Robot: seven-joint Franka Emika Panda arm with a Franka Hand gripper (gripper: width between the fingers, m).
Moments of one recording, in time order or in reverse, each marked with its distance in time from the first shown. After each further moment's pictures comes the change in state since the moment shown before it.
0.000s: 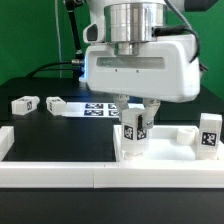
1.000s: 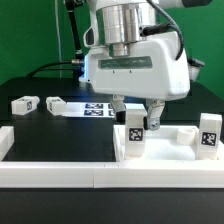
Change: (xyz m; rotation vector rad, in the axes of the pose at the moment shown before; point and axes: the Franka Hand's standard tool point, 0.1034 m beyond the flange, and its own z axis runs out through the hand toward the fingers) arm 0.000 0.000 -0.001 0.024 -0.026 -0.179
